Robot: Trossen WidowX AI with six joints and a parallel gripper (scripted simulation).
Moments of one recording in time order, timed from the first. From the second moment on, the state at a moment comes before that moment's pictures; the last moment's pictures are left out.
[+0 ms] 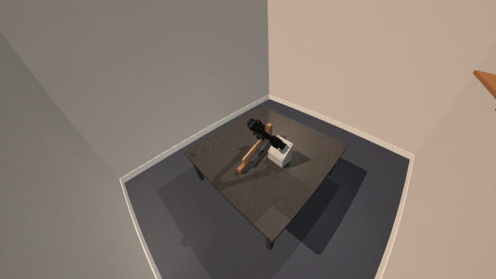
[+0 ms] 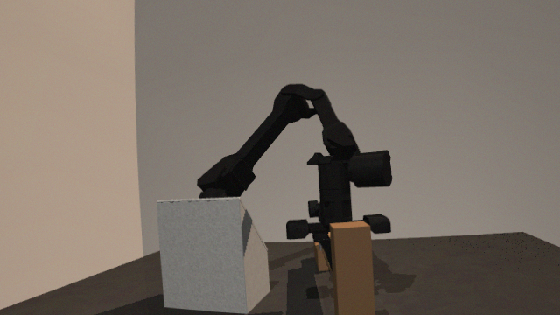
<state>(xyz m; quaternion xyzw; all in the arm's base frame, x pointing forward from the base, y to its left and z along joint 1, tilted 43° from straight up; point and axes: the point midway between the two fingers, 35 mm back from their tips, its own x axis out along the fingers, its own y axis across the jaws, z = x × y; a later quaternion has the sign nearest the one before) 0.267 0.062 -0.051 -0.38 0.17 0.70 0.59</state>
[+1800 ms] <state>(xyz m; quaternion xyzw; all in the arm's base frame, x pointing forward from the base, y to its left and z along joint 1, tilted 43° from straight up) 0.268 0.060 -0.055 -0.38 0.17 0.69 0.59</state>
